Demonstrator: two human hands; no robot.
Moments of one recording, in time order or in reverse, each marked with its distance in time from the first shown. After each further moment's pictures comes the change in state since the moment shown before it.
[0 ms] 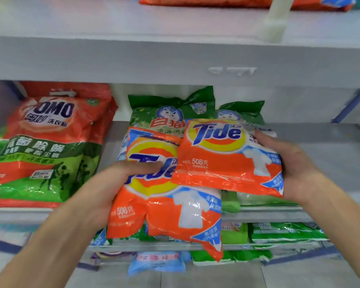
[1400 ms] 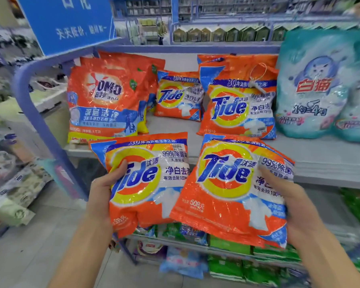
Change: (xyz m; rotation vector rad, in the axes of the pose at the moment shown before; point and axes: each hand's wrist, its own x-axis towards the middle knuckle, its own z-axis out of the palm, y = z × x) left_hand -0.252 0.136 0.014 -0.553 0.334 0.397; right_hand -0.272 -0.056 0.136 0.081 -0.199 -0.223
